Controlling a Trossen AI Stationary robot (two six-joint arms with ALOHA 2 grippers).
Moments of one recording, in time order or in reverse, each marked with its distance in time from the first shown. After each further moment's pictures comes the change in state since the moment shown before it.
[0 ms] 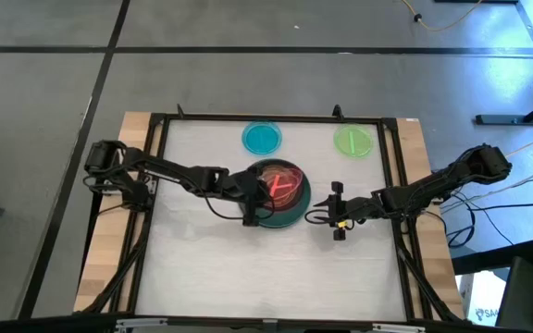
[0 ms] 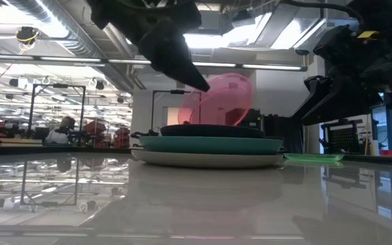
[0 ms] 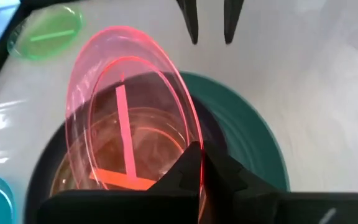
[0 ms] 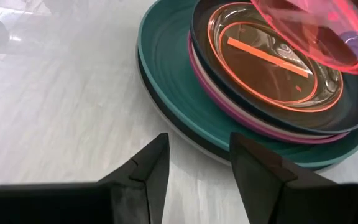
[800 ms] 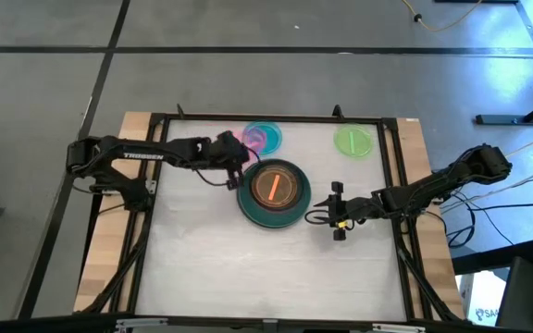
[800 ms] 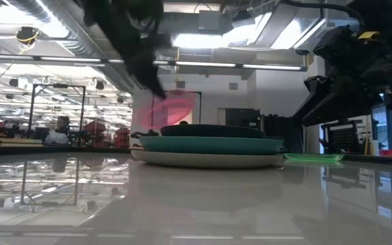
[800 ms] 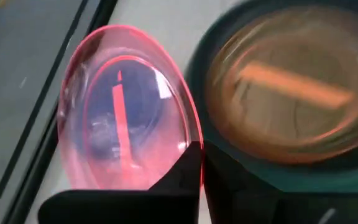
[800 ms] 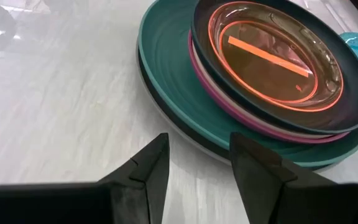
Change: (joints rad) left arm 0.267 -0.193 -0.045 -0.326 -0.117 0.002; right arm 0.000 0.000 0.000 -0.004 0.000 -0.006
